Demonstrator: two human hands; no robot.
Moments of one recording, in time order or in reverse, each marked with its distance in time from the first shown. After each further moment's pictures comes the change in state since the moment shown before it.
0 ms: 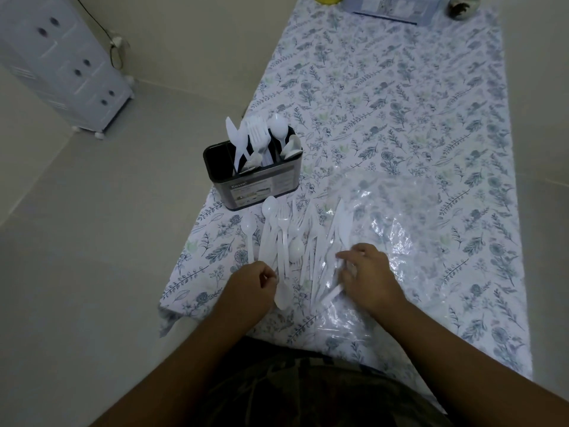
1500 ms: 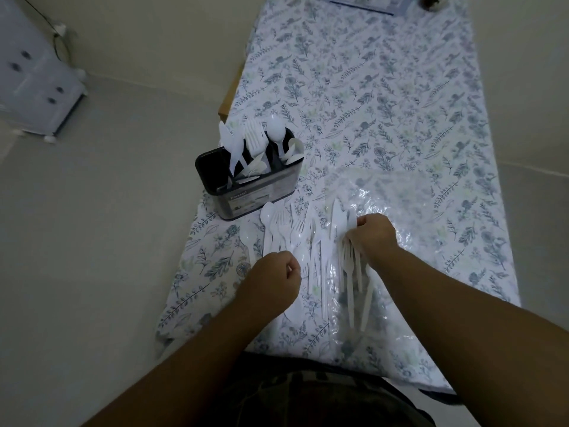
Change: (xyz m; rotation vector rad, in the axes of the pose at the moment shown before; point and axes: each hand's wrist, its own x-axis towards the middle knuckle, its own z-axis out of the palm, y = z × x) left_hand 0.048 0.011 -0.004 0.023 -0.146 0.252; right_hand 0.087 -0.033 -0.021 0.274 0.132 0.614
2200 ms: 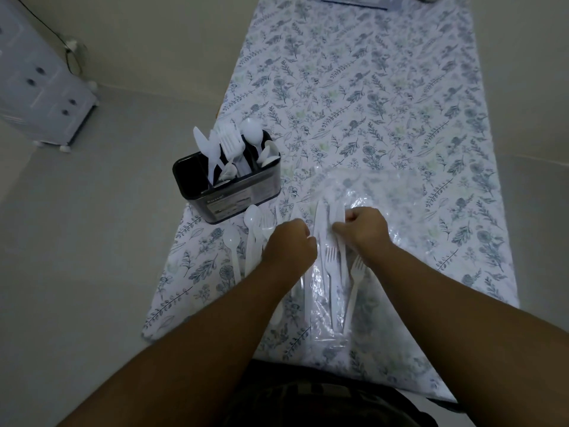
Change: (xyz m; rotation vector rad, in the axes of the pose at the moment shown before) left_hand 0.070 0.058 0.038 0.111 0.108 -0.087; right_hand 0.017 0.010 -0.016 0.120 -0.045 -0.155
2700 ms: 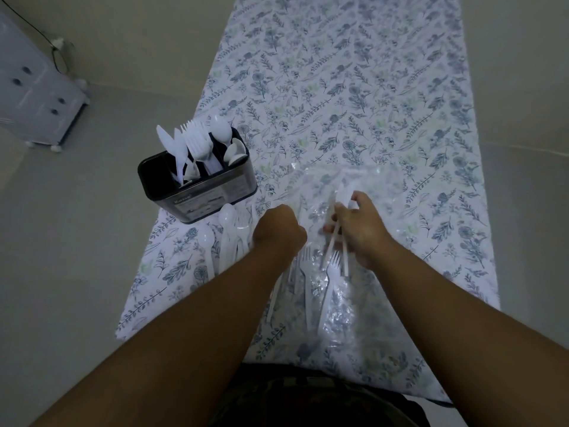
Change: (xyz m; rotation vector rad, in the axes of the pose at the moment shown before) left_hand 0.027 0.041 0.015 0.158 -0.015 -0.151; right_hand -0.011 -0.001 -0.044 0.582 -0.169 0.168
